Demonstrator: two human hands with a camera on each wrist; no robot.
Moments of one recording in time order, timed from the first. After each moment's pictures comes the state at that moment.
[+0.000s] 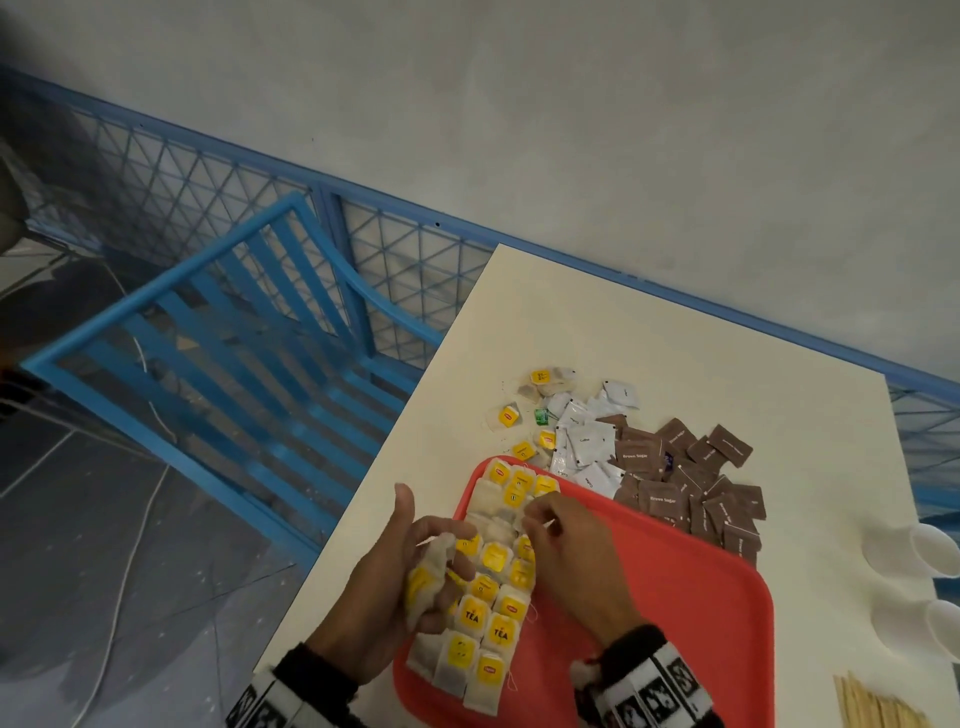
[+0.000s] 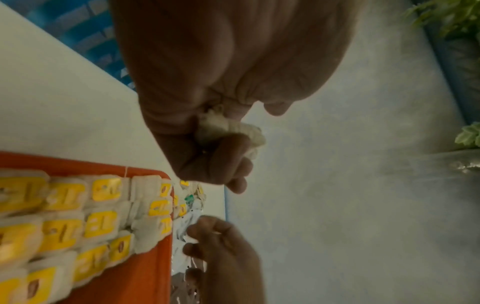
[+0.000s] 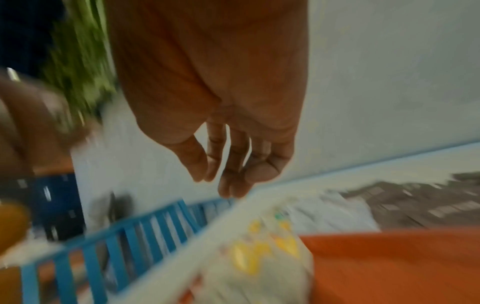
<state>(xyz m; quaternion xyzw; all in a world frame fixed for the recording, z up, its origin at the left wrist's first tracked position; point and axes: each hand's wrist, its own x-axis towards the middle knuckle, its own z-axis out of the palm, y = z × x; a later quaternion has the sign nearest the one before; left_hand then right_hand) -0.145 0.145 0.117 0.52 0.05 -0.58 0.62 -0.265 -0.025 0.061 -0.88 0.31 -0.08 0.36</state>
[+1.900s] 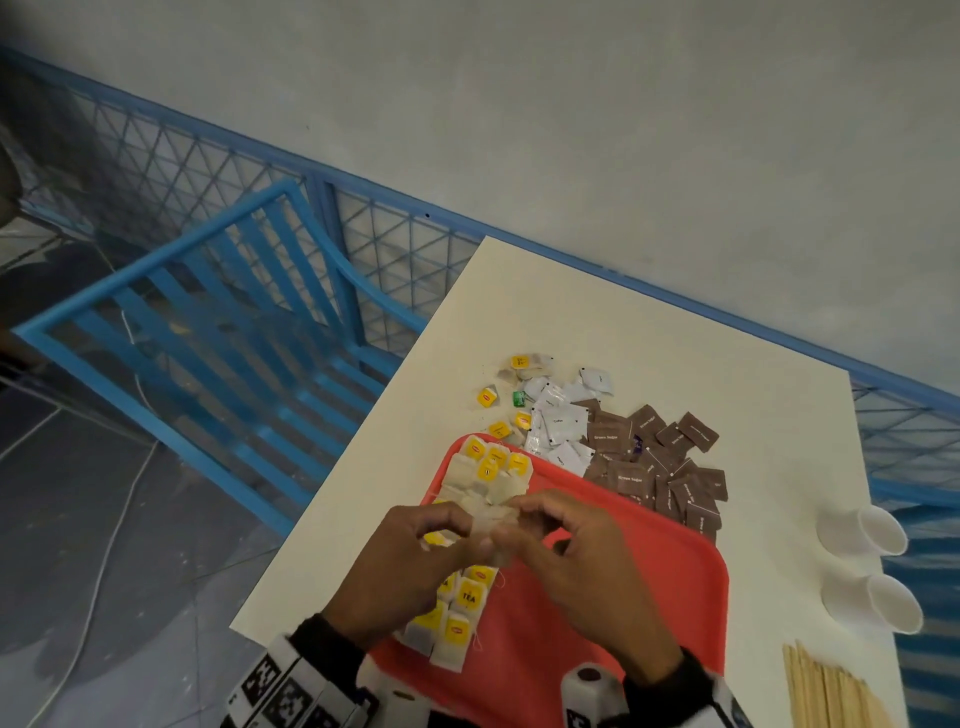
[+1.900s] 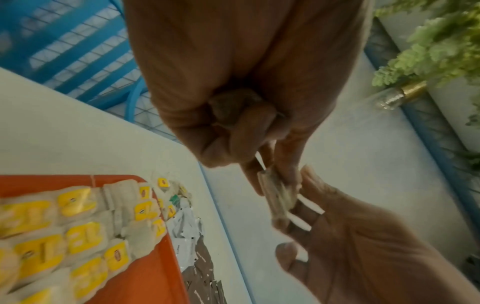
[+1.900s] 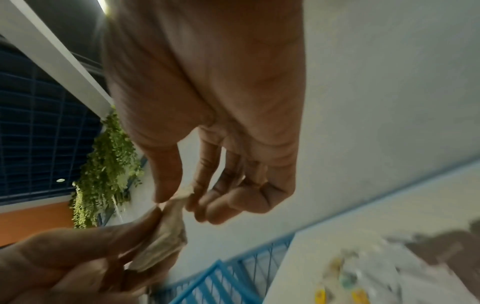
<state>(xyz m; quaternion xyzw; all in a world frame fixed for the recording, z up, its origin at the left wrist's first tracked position) -0.188 0.139 0.128 0.66 -0.20 -0.44 0.57 -0.313 -0.007 0.143 -0.81 0.24 -0.11 0.53</state>
